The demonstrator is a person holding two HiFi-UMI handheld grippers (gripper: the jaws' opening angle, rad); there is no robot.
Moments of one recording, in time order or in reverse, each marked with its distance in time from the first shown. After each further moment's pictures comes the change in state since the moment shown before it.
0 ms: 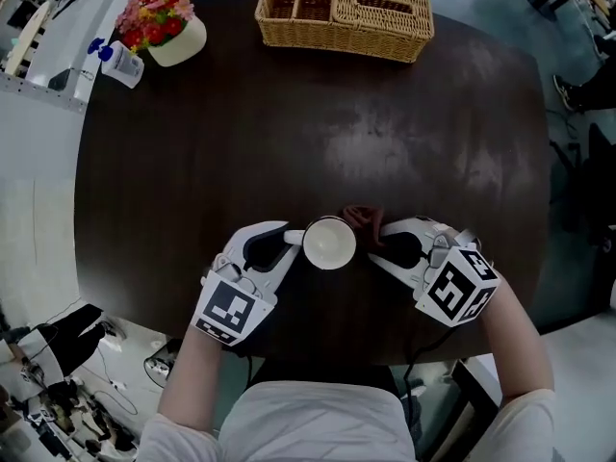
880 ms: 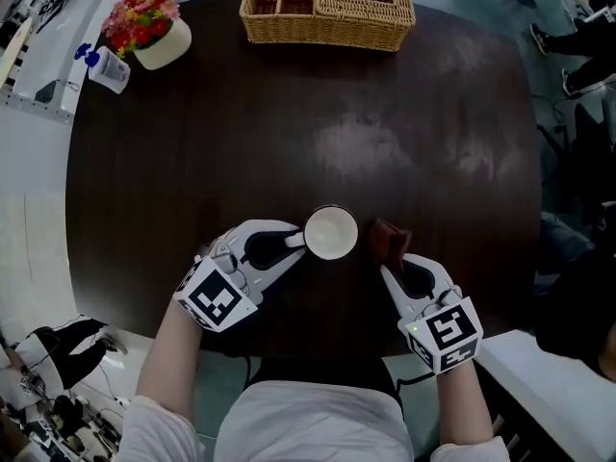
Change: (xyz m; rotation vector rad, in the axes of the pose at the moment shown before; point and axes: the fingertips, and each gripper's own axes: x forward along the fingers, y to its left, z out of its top) left arm -0.004 -0.032 -0.001 0.242 -0.092 -0.351; right arm -0.028 0.036 -0.029 0.765 -0.055 -0.533
